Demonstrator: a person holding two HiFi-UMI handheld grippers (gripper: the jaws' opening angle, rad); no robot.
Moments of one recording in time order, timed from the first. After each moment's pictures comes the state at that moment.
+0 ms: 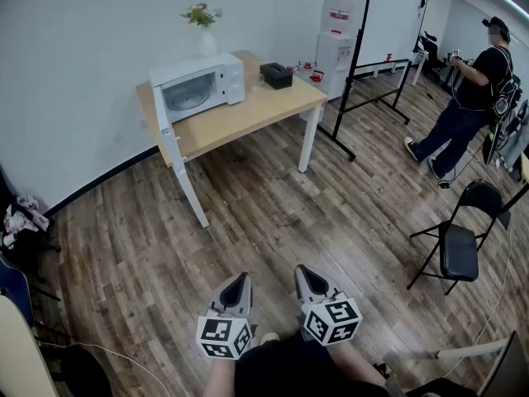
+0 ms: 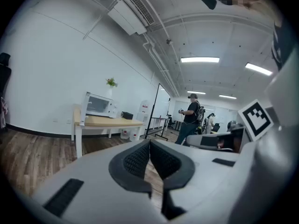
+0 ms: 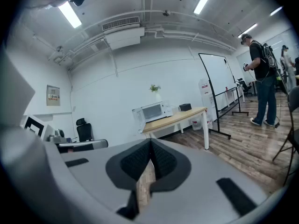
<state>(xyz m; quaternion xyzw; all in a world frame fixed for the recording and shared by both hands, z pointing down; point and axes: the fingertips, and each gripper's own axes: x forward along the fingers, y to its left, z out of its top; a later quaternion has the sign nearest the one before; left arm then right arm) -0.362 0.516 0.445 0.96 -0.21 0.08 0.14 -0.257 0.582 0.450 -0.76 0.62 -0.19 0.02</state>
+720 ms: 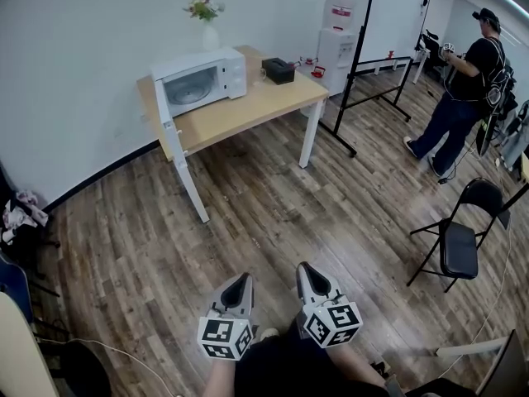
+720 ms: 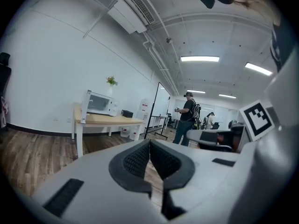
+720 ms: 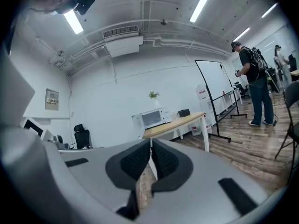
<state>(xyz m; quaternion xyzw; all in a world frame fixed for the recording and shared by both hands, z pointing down) -0.372 0.522 0.452 0.96 -0.21 0.09 0.14 -0.263 0.586 0.443 -0.78 0.61 -0.16 0.06</state>
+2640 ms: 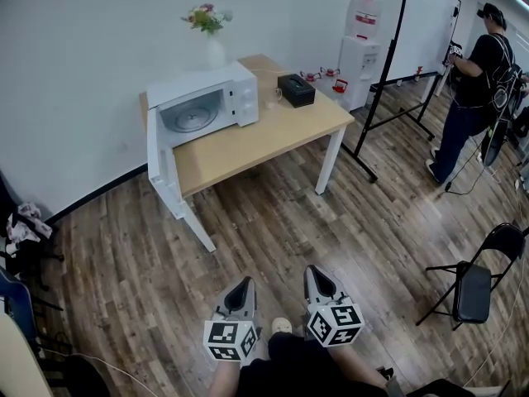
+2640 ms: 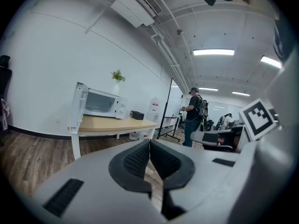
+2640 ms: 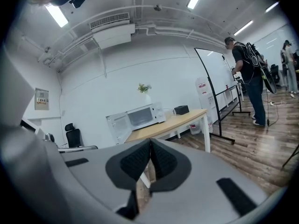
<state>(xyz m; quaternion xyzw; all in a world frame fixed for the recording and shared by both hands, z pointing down) -0.224 0.336 0.467 0.95 -0.26 0.10 0.15 -0.093 0.402 0.468 -0.78 0.60 -0.19 0.04</state>
